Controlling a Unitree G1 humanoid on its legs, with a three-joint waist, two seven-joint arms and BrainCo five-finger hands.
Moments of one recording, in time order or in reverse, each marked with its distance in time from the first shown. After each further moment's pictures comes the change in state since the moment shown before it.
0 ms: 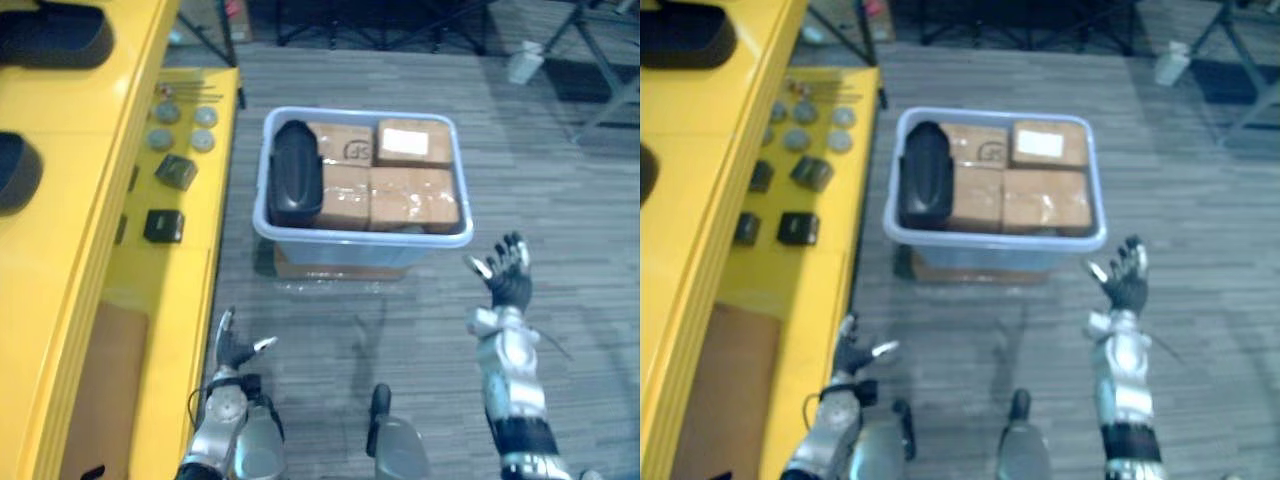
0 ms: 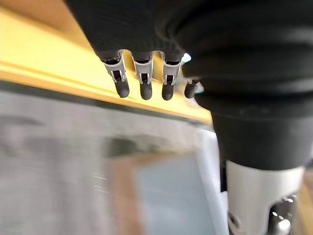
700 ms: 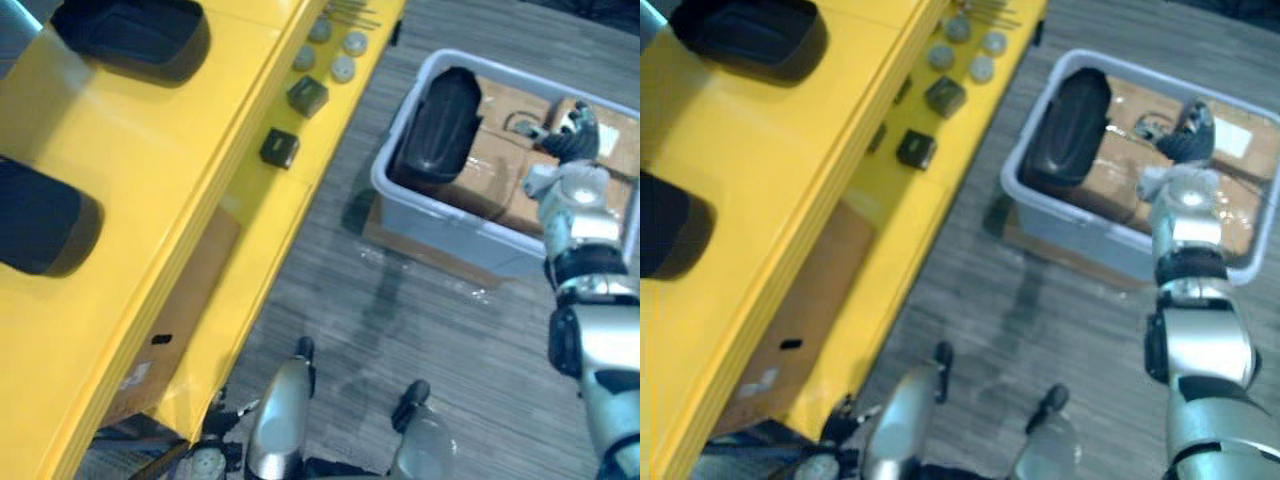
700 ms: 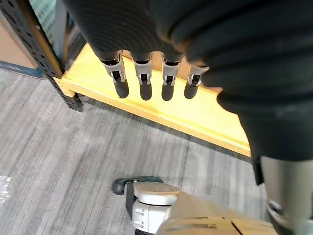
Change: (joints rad) left arm 0.078 -0.009 0.047 0.291 -0.049 -0.082 -0.163; right arm -0.777 -0.351 0.108 0.689 -0.045 0.265 -0.112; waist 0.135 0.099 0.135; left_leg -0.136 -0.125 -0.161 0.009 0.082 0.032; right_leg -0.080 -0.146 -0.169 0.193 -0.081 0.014
